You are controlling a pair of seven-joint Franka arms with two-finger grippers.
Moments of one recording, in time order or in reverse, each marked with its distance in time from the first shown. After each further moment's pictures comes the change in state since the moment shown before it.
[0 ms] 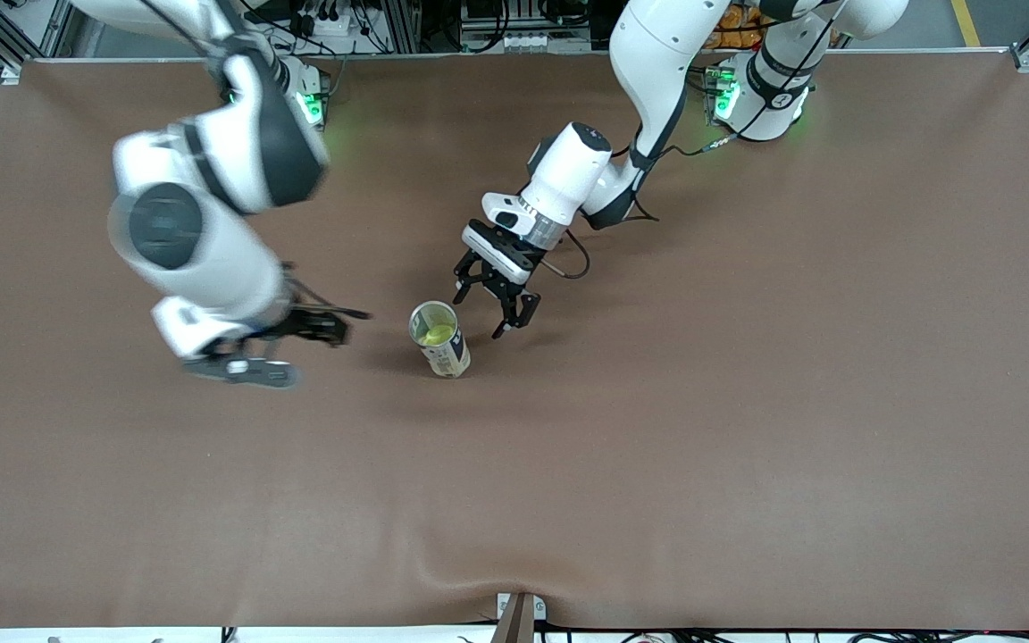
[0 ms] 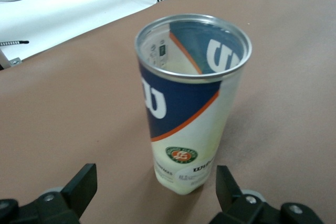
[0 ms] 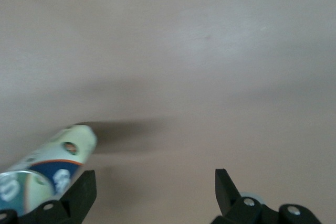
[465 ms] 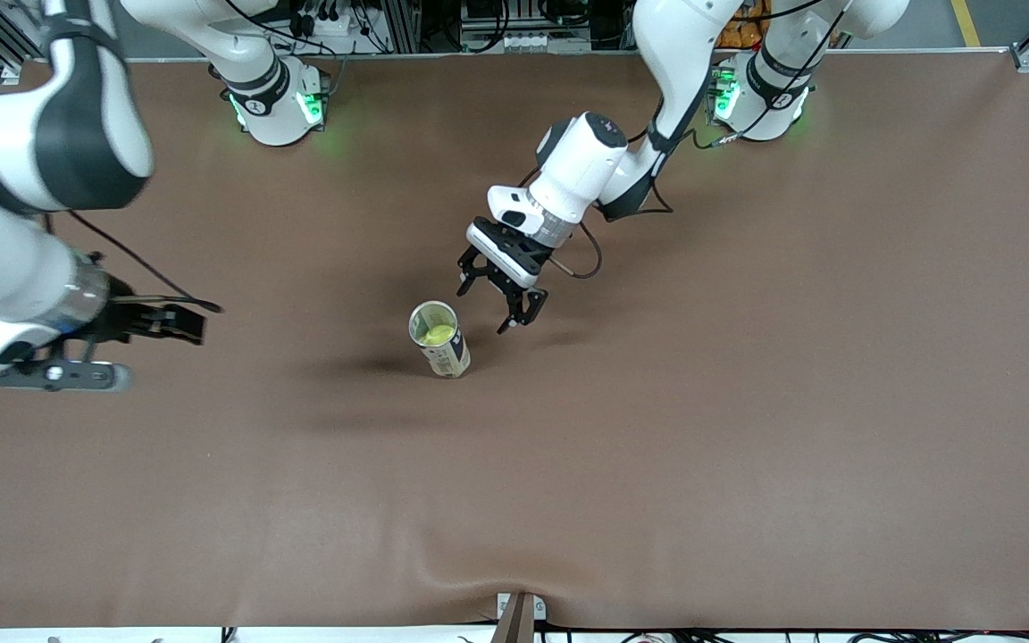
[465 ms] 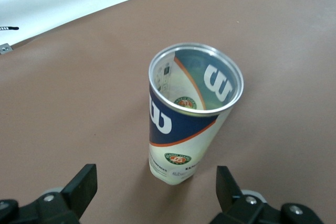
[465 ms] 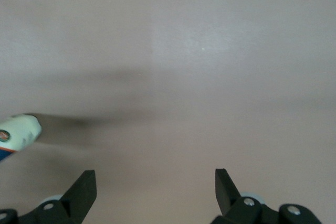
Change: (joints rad) left arm 0.041 -0.149 0.002 -0.030 -0.034 -0.247 -0.003; right arm -0.204 -0.061 -0.002 0.006 0.002 -0.069 -0.327
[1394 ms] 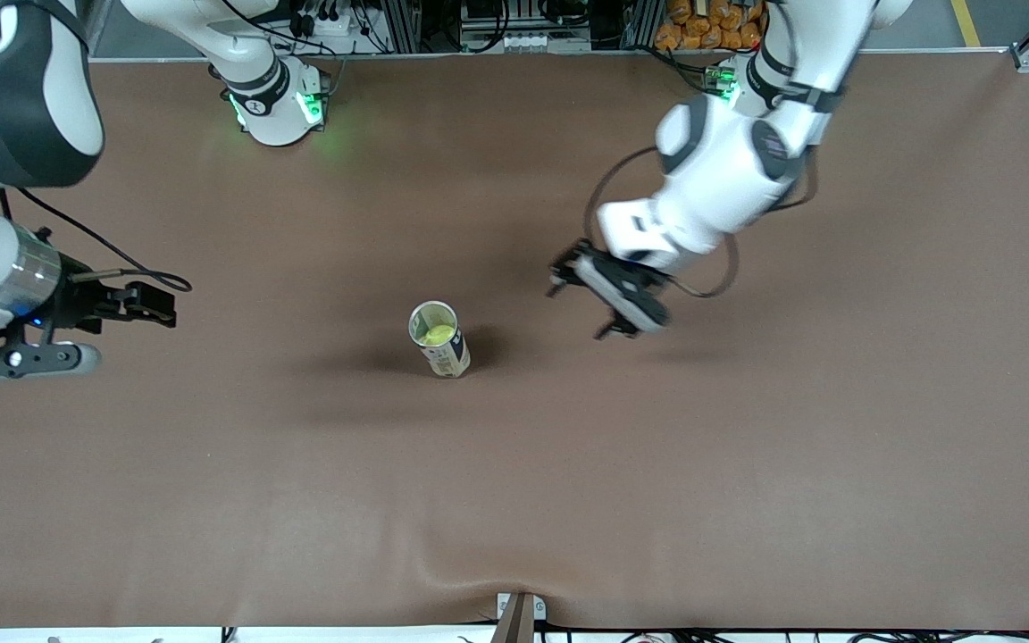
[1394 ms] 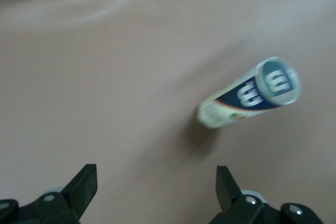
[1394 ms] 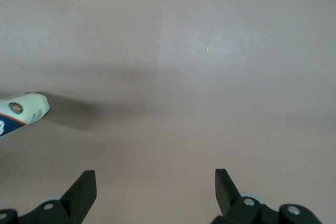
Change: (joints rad) left arm 0.399 -0.324 0.021 -0.011 0.086 -0.774 -0.038; right arm -0.036 -0.039 0.038 0.047 0.021 -0.073 -0.092
